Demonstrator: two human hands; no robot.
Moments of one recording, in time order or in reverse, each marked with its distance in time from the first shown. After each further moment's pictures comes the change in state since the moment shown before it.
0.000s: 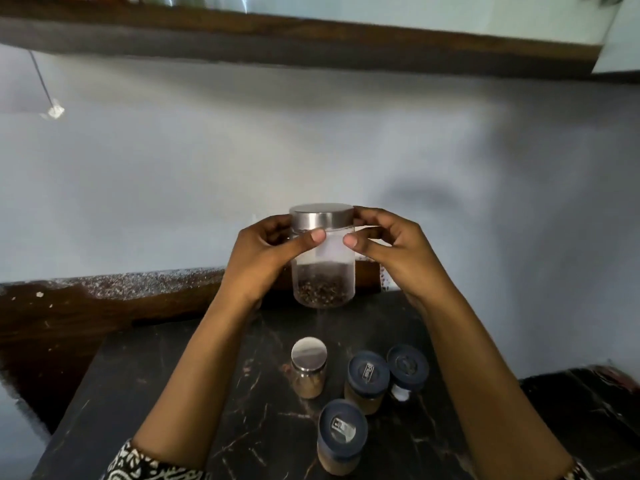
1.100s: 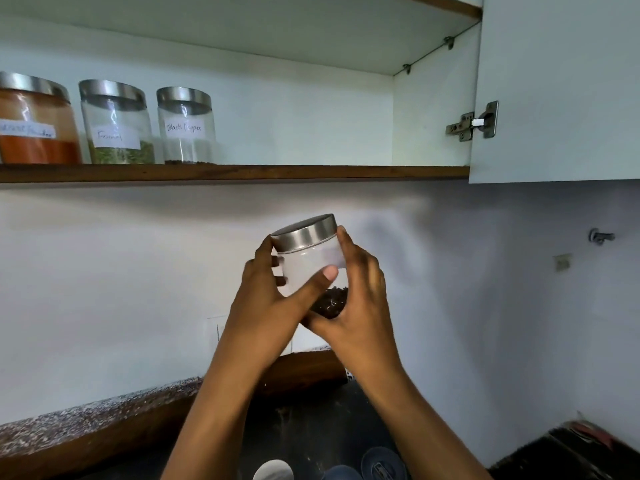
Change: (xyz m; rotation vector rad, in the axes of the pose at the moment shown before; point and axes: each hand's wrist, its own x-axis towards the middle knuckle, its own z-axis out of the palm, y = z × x) left_hand 0.018 0.087 0.056 0.155 -0.031 0.285; right_hand 0.012 -0.043 -0.004 -0.545 0.464 -0.368
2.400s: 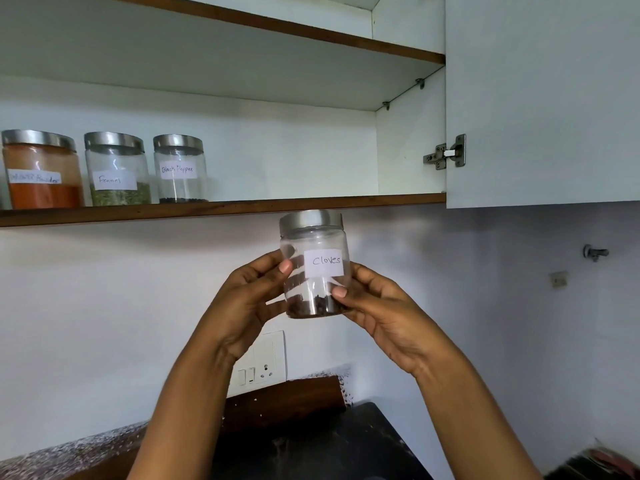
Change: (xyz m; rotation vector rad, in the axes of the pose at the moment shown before) left_hand 0.033 0.012 -0.006 -0.603 -0.240 -0.124; right_hand 0.028 0.009 -0.079 0.922 -0.408 0.422
